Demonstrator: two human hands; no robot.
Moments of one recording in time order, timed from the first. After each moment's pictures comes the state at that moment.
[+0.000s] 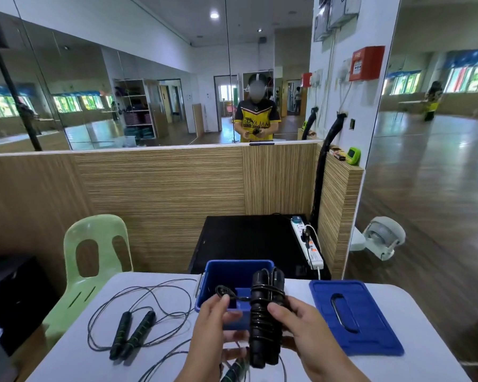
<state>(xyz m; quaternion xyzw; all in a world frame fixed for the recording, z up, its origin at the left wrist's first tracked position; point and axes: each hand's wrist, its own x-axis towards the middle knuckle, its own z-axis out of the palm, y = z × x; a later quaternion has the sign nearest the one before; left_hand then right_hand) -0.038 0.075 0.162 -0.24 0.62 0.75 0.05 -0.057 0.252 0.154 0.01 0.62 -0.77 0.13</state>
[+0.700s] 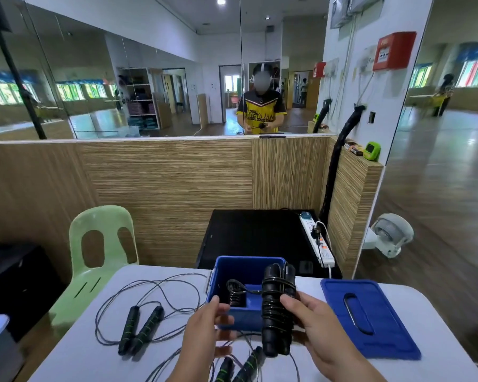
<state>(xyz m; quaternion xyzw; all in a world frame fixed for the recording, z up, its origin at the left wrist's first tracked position) -0.071 0.021 0.125 -0.29 0.65 0.70 0.03 -0.083 0.234 0.144 0.04 0.62 -0.77 0.15</state>
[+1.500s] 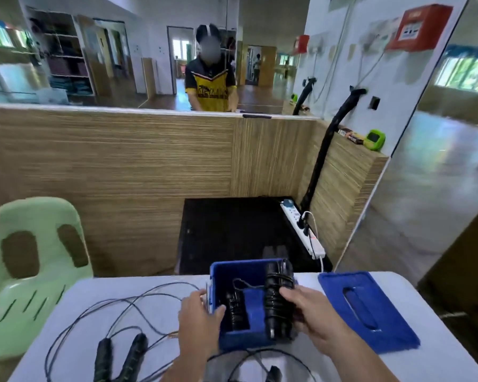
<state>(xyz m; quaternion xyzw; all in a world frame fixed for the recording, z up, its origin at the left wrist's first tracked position) -0.226 -0.071 0.015 -0.16 0.89 0.43 -0.03 -0.197 0.162 0.100 0.18 0.64 -0.73 0.13</state>
